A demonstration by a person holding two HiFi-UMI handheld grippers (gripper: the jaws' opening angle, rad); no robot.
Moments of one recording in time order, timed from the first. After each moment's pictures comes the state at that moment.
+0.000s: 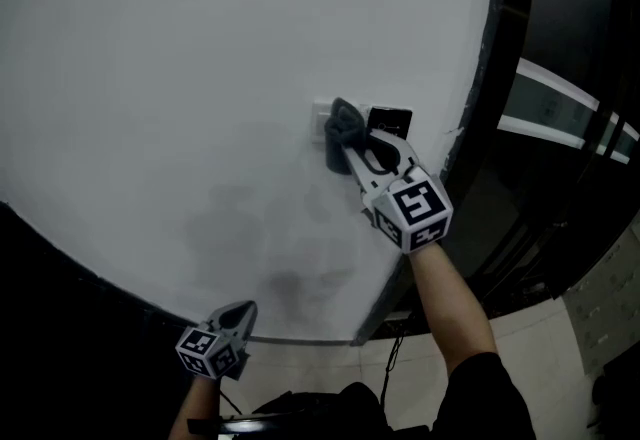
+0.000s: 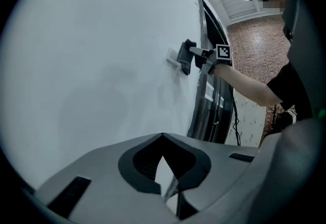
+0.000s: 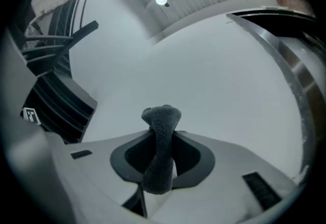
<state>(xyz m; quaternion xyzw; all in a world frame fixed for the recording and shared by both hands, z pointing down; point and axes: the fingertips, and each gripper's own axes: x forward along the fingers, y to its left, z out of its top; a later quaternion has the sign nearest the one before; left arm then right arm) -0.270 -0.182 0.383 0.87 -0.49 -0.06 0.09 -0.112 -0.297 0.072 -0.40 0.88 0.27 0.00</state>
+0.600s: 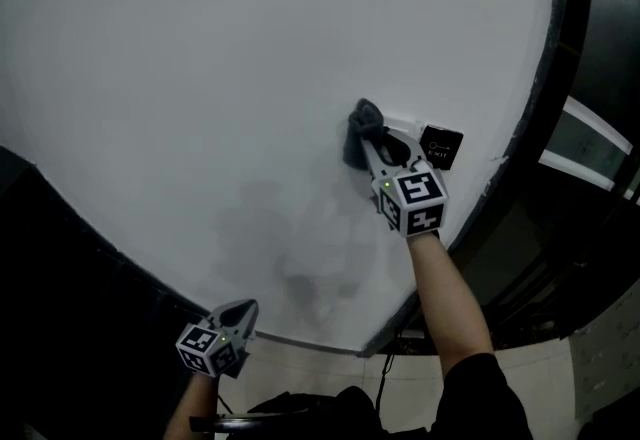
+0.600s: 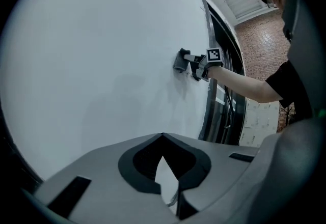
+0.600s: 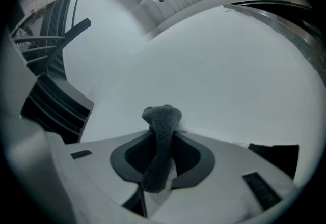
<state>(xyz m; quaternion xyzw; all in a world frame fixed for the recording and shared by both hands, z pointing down) -0.322 -0.162 0.384 0.83 -0.55 -0.07 0.08 -0.168 -0.354 0.082 -0.41 0.88 0.23 0.00</state>
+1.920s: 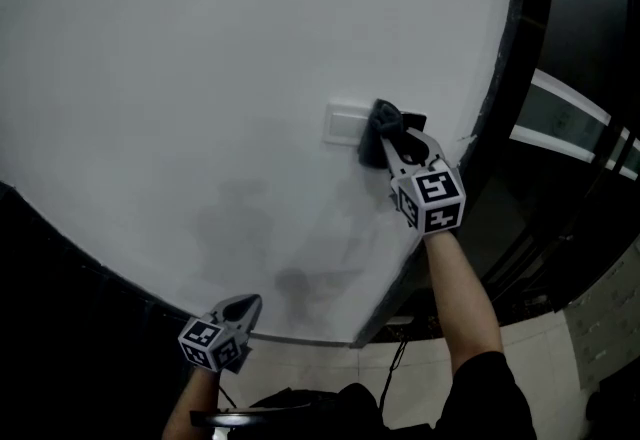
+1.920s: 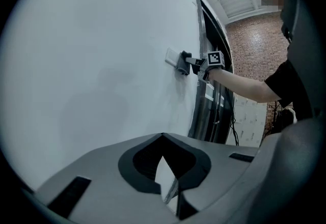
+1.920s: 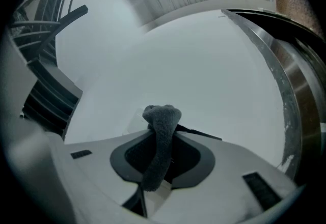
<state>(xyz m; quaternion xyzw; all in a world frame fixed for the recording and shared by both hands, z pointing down) -0.267 -0.185 0.377 0.87 -0.49 -0.05 0.08 -0.060 -0.359 0.083 -0.48 0.84 0.24 -0.03</state>
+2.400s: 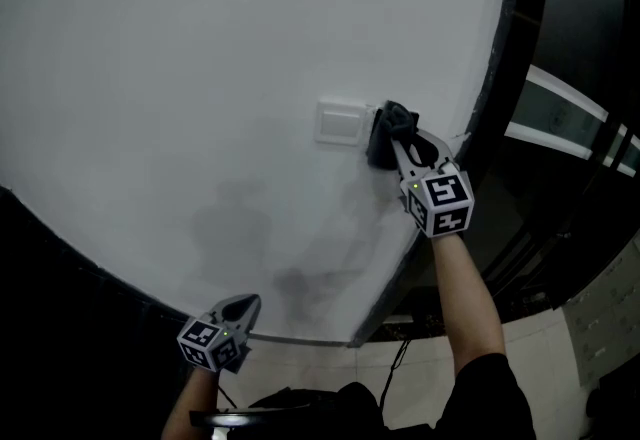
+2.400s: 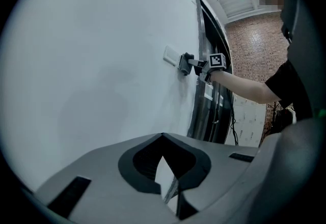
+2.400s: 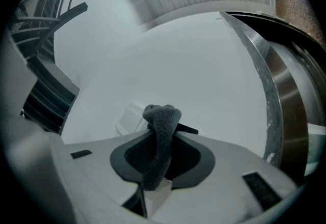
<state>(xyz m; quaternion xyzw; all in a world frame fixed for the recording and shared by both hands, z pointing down) -0.255 -0.192 0.375 0.87 -0.48 -0.06 0.08 -0.022 -0.363 0.081 -0.49 0.83 0.25 -0.03</state>
